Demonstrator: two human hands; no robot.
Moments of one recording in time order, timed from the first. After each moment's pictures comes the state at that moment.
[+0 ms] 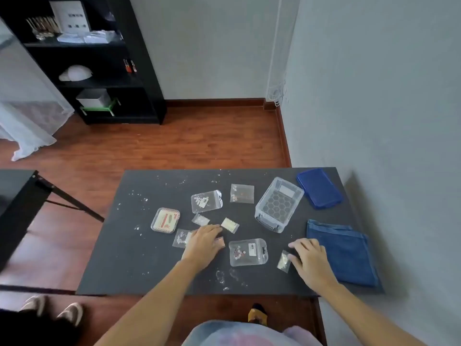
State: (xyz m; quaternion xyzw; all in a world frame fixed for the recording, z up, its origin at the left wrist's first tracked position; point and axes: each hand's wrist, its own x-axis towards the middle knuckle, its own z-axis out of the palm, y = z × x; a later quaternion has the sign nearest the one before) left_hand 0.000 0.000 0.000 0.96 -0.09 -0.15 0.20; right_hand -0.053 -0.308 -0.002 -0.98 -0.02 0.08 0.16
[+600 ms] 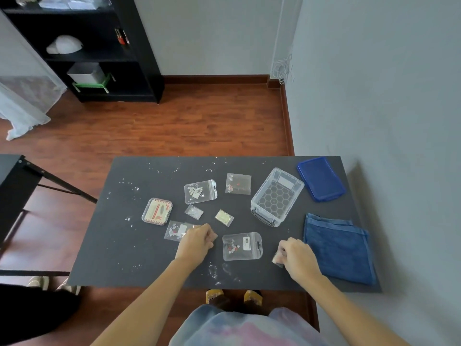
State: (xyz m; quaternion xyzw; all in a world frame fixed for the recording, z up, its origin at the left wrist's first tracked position) left_hand 0.001 -0.009 -0.006 0.94 0.04 -0.21 0.26; right_hand -0.032 -0.288 -0.006 -0.97 -0.01 0.23 0.13
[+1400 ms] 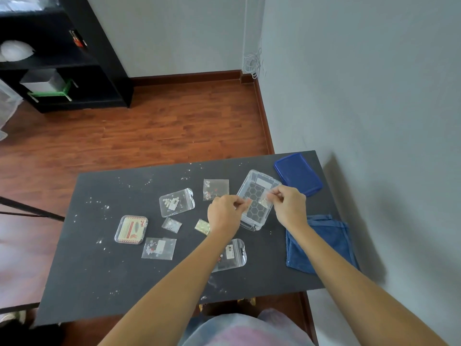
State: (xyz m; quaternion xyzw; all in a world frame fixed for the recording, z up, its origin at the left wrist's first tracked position) left_hand 0.079 -0.143 0.030 0.92 0.04 -0.09 0.37; right_hand 0.066 -0.307 0.048 -0.91 0.15 -0.01 0.39
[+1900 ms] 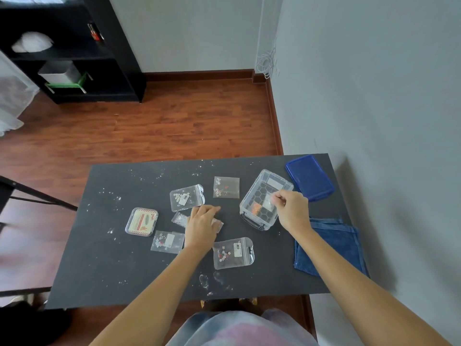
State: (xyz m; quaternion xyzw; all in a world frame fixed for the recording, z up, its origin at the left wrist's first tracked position) left_hand 0.049 -0.055 -0.007 0.96 -0.01 -0.09 0.26; right_hand 0.065 -0.290 0.046 -0.93 0.10 0.01 0.36
